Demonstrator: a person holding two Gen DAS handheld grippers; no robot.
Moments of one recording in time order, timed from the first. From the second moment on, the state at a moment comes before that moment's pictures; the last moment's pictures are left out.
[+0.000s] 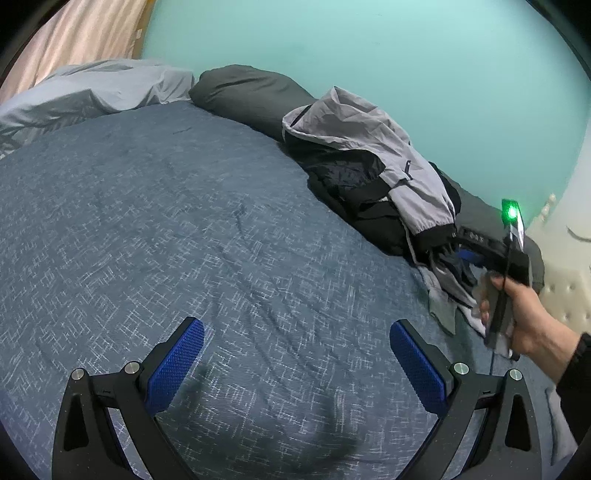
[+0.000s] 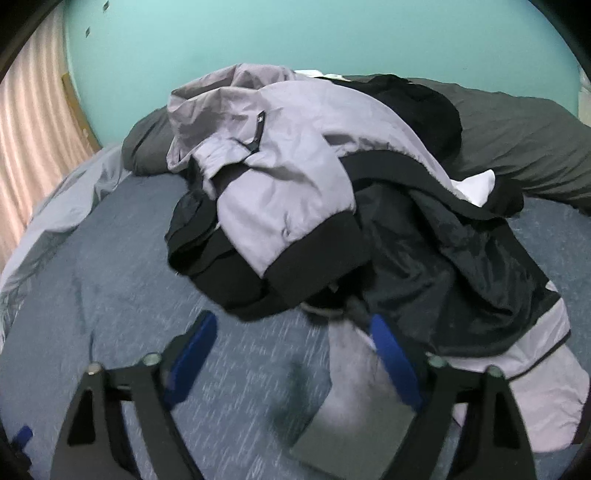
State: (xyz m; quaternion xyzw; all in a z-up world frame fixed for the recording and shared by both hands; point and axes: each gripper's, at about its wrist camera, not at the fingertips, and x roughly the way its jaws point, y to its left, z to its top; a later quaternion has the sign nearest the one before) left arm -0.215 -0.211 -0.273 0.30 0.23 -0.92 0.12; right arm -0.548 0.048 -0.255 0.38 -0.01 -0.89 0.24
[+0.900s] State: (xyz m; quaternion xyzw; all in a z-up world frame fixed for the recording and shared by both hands) left arm -0.210 -0.209 -0.261 0.28 0.21 -0.93 0.10; right arm -0.507 0.062 -0.200 0.31 -0.05 -0.90 0.30
